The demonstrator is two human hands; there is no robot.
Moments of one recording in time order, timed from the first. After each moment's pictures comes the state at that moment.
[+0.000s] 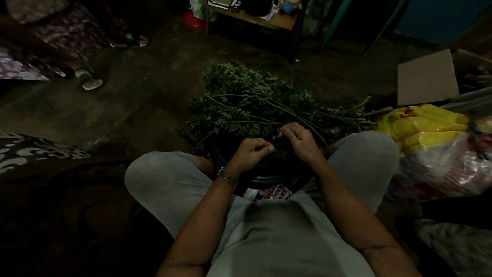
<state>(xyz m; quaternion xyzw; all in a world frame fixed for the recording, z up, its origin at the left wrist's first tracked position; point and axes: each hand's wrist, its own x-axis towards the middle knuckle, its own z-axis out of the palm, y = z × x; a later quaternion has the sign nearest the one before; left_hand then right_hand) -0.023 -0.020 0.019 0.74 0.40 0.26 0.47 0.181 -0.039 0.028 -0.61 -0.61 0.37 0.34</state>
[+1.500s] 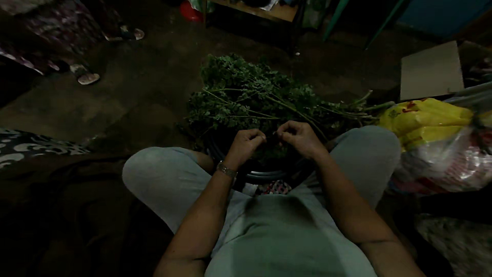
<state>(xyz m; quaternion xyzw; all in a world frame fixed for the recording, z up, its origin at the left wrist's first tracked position) -0.025 -0.016 0.011 0.67 0.46 0.31 0.49 0.180 -0.041 0.040 -0.57 -0.54 0.51 0.35</state>
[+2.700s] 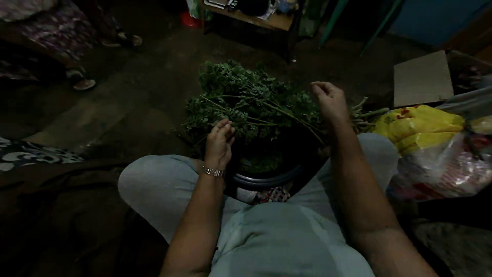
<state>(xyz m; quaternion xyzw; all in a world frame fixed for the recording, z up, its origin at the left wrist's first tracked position) -0.047 0.014 0.006 0.29 0.56 0.51 0.59 0.239 0.030 0.079 -0.68 -0.50 0.30 0.44</state>
